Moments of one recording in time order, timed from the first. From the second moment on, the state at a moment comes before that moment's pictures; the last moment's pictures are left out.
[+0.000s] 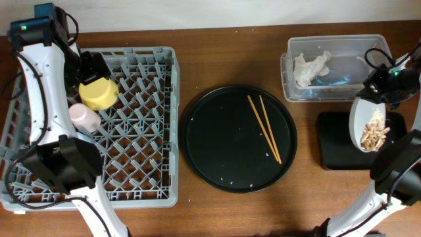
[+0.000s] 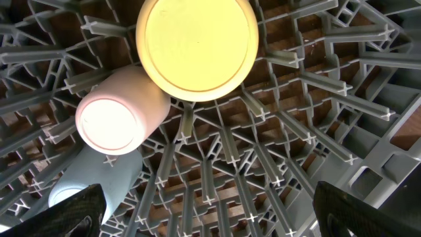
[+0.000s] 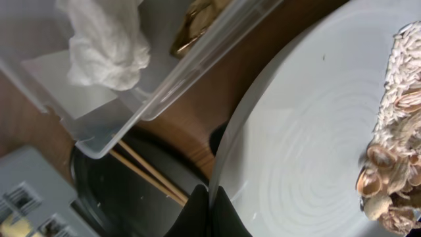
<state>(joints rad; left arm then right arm) 0.20 2.20 2.41 -1.63 0.02 -0.28 -0.52 2.05 1.96 -1.40 -0.42 0.28</state>
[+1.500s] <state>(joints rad) 0.20 2.20 2.41 -1.63 0.02 -0.28 -0.75 2.07 1.96 -1.69 -1.06 -0.18</state>
